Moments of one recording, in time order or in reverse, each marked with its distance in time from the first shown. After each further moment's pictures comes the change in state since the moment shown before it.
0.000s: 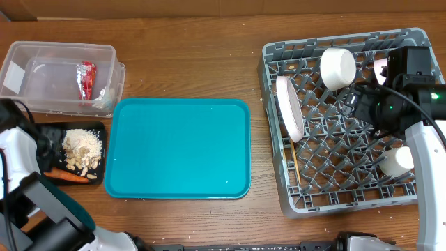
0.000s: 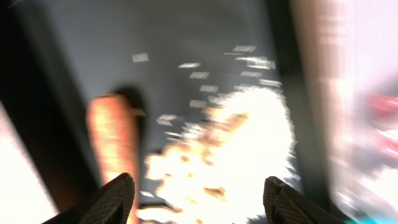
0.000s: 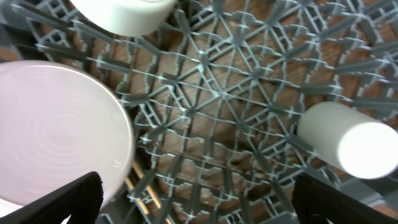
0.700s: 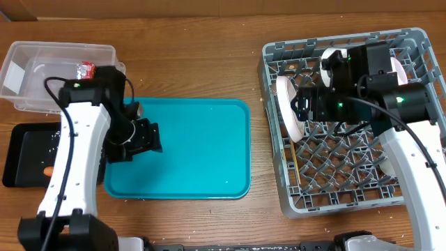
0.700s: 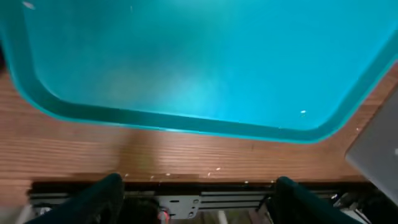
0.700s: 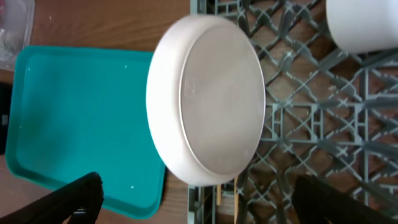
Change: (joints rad) left arm -0.625 -0.156 0.151 -0.725 0.232 0.440; right arm 0.224 0.000 0.000 0.104 -0.284 -0.200
